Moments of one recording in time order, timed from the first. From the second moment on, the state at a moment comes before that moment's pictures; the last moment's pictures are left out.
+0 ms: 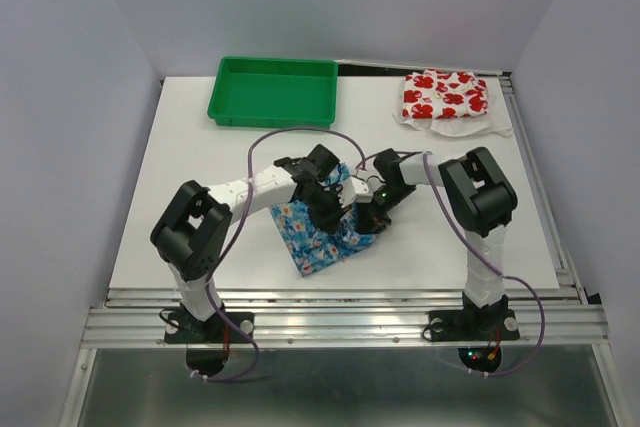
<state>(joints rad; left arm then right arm) -0.74 1.74 1.18 -0.62 0.51 0.48 0.44 2.08 1.20 -0.72 -0.90 0.00</state>
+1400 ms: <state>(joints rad) -0.78 1.76 1.23 -0.64 0.56 0.58 0.49 2.36 1.80 -0.59 -0.77 0.11</state>
